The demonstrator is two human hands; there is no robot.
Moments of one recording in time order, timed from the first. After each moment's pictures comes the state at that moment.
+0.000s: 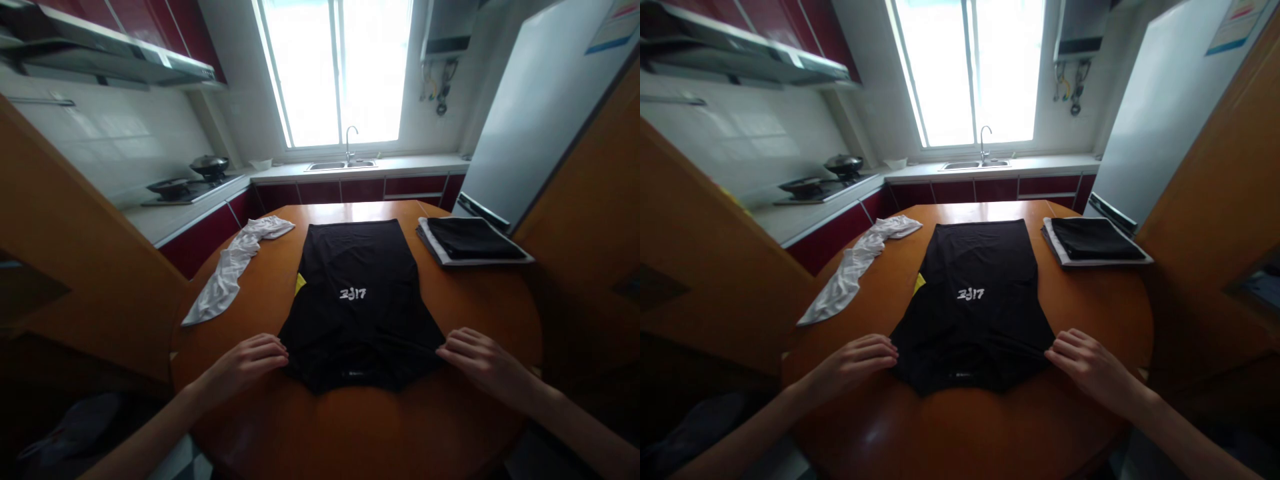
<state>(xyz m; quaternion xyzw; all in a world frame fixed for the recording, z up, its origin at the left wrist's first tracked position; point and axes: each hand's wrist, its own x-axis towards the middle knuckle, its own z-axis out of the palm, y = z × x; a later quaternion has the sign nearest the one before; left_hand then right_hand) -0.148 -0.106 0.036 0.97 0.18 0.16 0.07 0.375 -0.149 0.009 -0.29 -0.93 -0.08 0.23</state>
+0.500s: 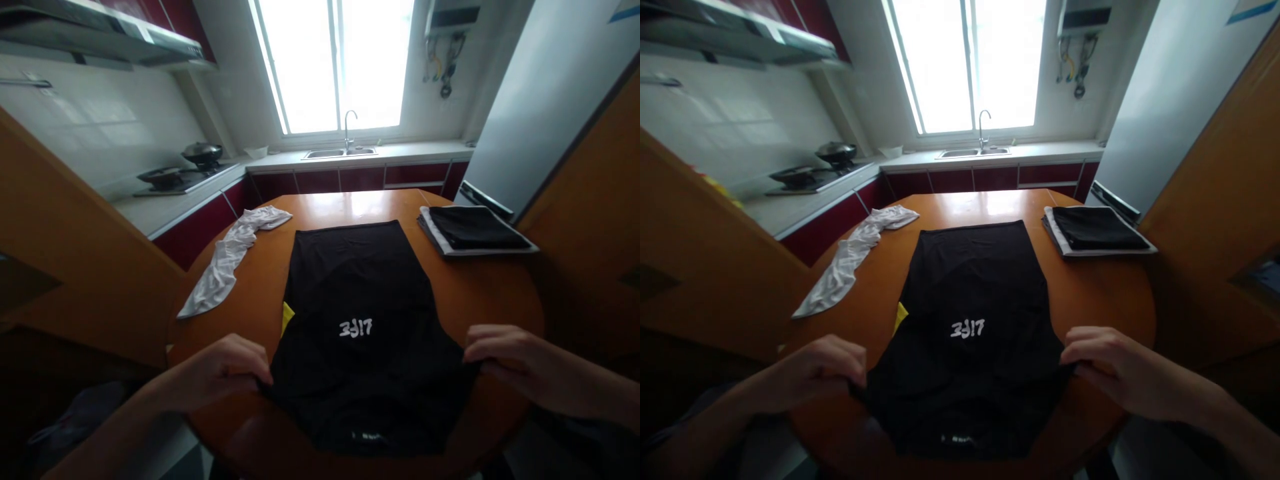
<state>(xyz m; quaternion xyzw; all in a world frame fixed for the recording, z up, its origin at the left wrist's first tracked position) -0.135 -0.123 0.097 0.87 0.26 0.12 0.39 0.384 -0.167 0.079 -0.39 -0.86 0.30 0.15</state>
